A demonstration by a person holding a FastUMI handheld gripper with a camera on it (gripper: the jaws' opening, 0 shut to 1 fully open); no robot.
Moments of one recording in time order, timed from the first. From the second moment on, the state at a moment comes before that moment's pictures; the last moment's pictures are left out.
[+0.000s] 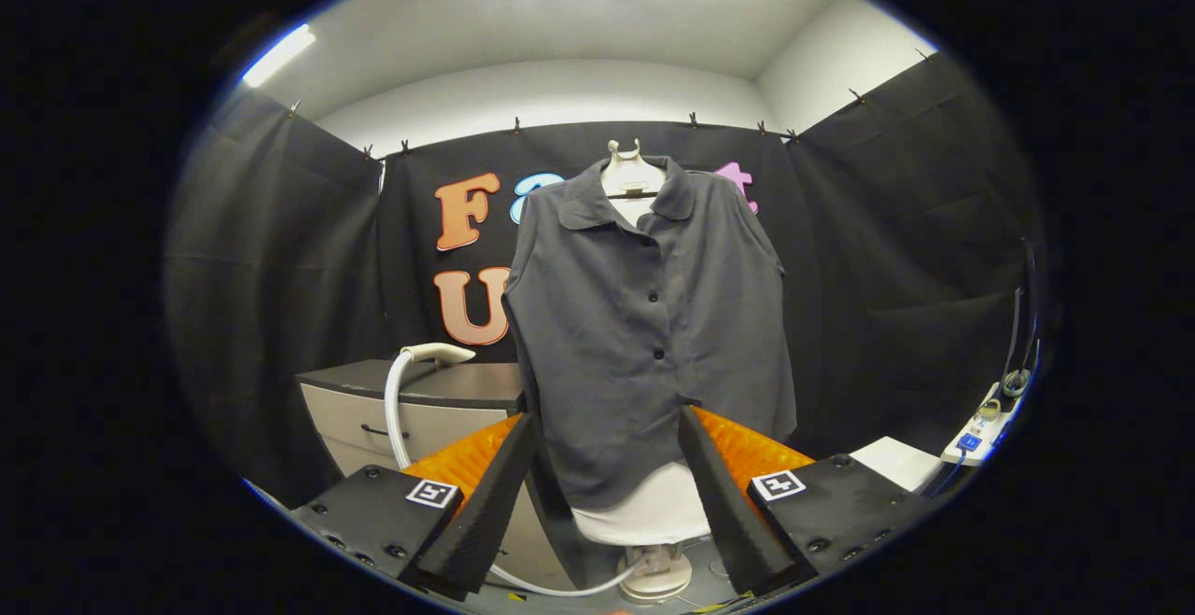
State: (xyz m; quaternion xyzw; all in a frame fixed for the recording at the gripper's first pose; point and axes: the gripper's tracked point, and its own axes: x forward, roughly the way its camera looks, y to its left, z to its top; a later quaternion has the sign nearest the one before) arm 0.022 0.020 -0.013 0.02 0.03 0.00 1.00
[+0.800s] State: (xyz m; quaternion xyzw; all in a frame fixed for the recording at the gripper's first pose) arm 0.176 0.231 0.071 0.04 0.06 0.14 0.99
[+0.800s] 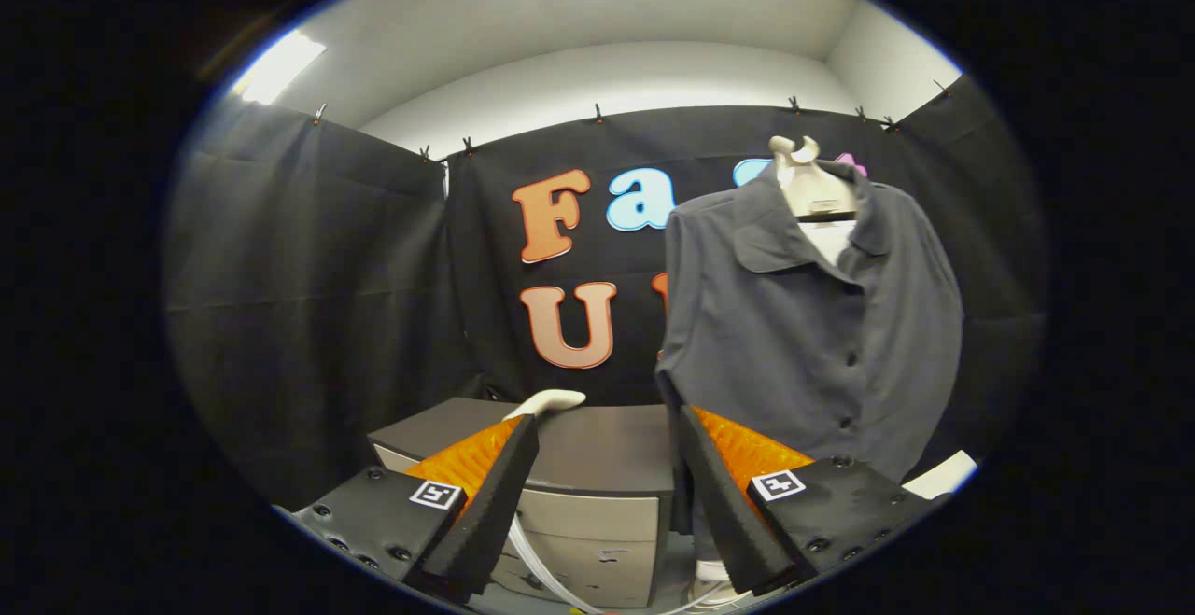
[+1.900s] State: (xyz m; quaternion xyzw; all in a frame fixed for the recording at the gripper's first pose) arm 0.465 0.425 -0.147 -0.07 0.37 0.13 0.92
